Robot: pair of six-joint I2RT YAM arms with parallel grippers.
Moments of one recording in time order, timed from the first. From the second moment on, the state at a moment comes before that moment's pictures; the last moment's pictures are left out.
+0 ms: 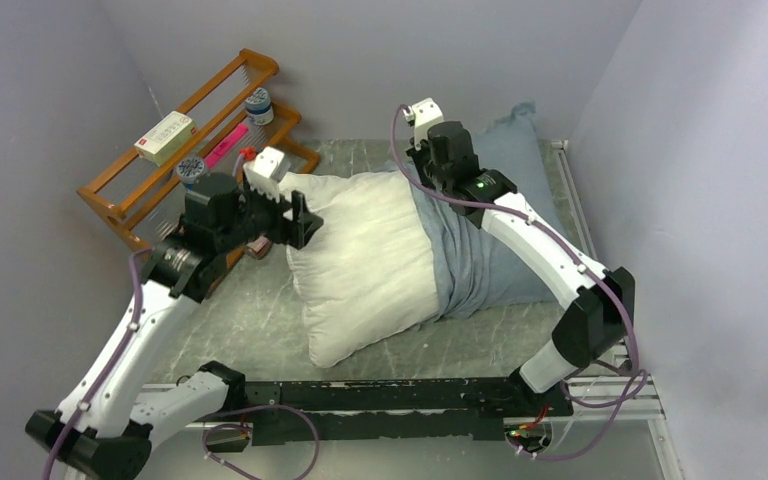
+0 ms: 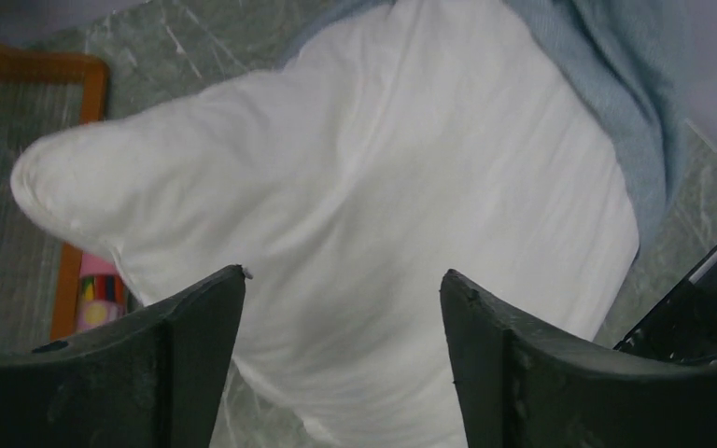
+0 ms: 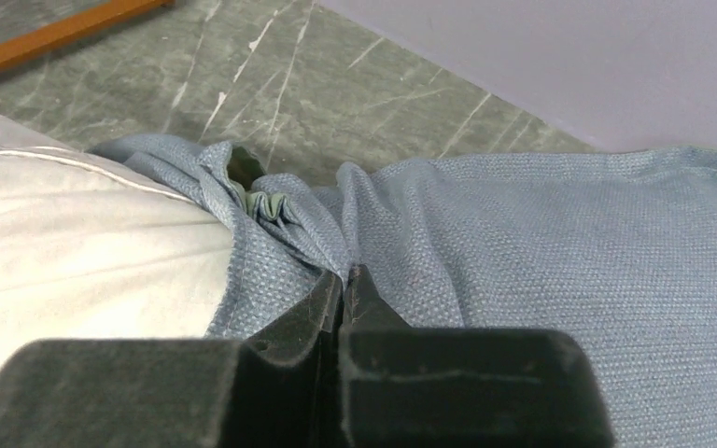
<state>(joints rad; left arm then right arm) -0.42 0.93 1.12 -0.53 0.24 -0.10 0.56 1.58 1.51 -0.37 0.27 -0.11</state>
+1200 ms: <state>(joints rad) -0.44 1.66 1.61 -0.64 0.63 0.06 0.58 1.34 1.31 -0.28 0.19 -0.11</state>
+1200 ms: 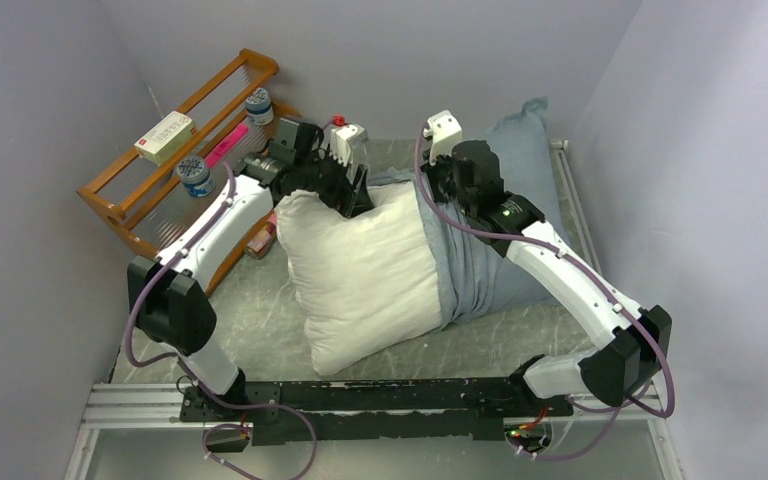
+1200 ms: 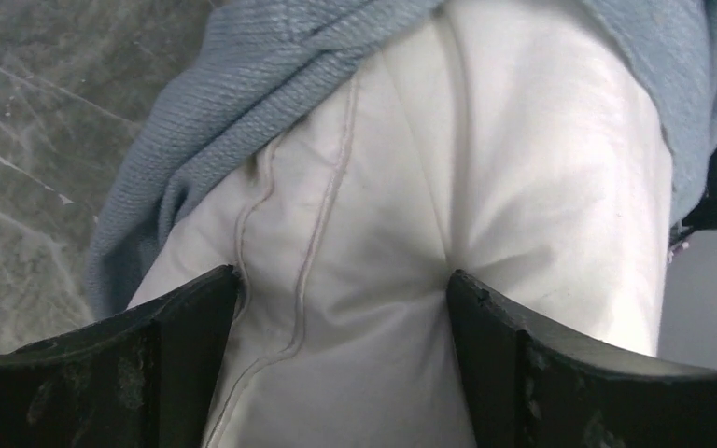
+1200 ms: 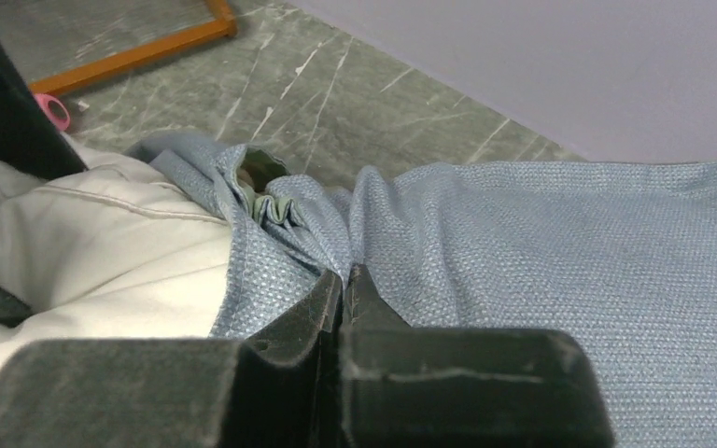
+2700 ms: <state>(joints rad) -0.52 1.22 1.24 -0.54 0.14 -0.07 0.49 1.61 1.54 -0.36 0.12 -0.05</state>
